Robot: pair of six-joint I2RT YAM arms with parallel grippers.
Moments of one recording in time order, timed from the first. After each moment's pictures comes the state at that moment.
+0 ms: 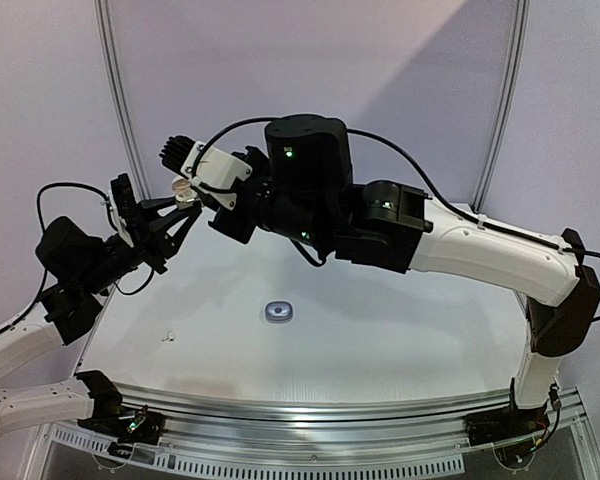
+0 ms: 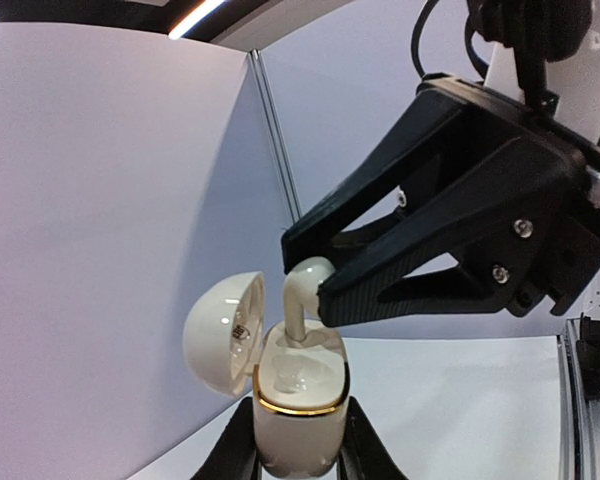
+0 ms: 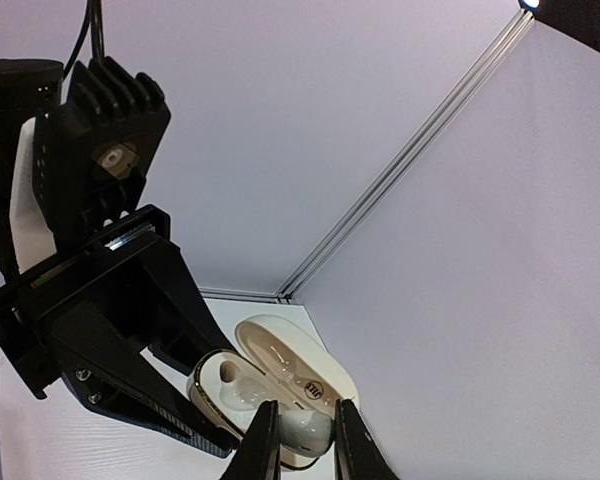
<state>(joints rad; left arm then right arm) -0.60 0.77 0.57 0.54 0.40 0.10 1.32 1.93 2.05 -0.20 0.35 -0.56</state>
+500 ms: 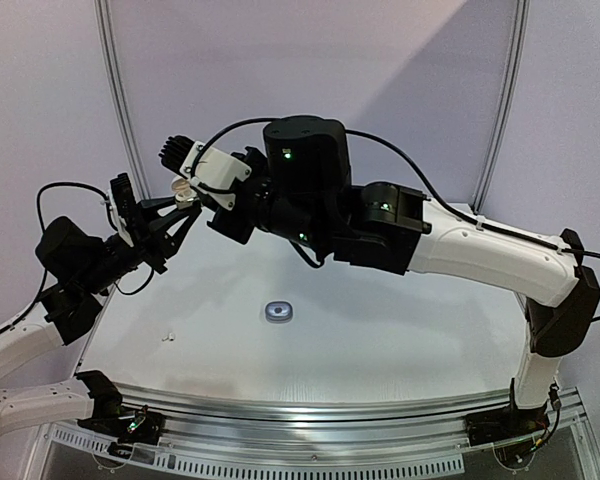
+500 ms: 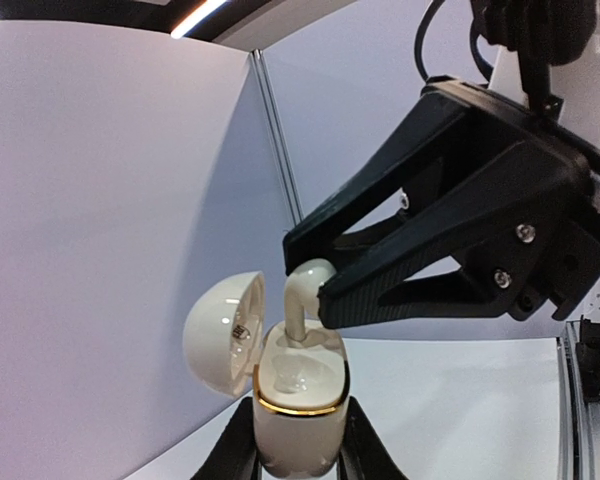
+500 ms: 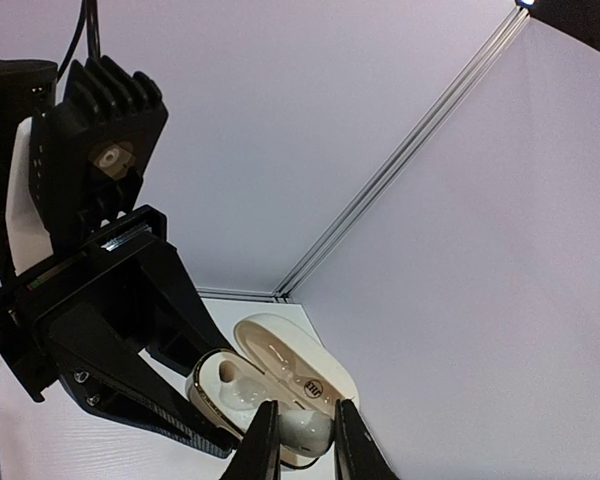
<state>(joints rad) -0.60 0.77 0.57 0.54 0.40 0.09 1.32 1.93 2.05 -0.19 0.37 -0.56</state>
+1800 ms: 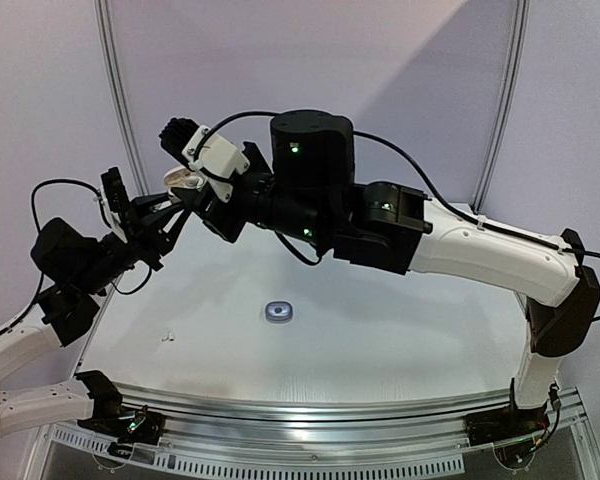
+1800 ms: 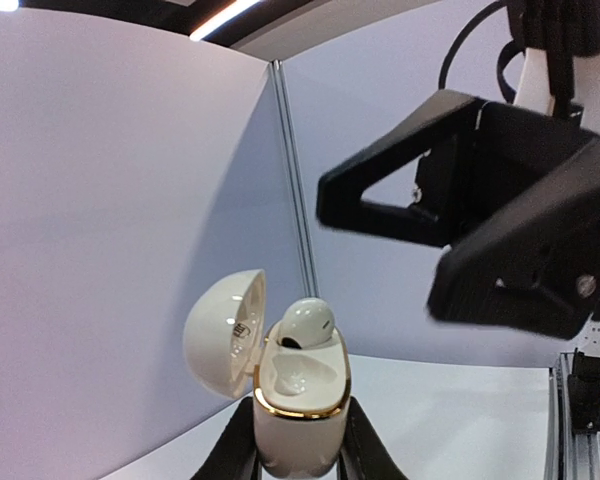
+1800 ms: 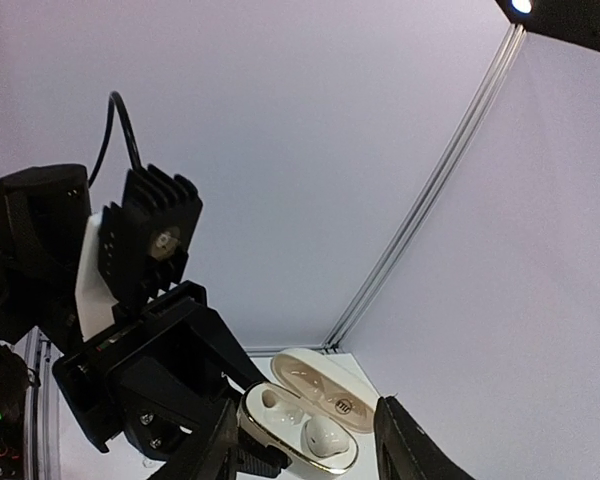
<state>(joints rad) -0.60 0.75 0.57 0.55 0.35 0.01 1.32 1.92 2.05 -0.12 0.25 -0.42</state>
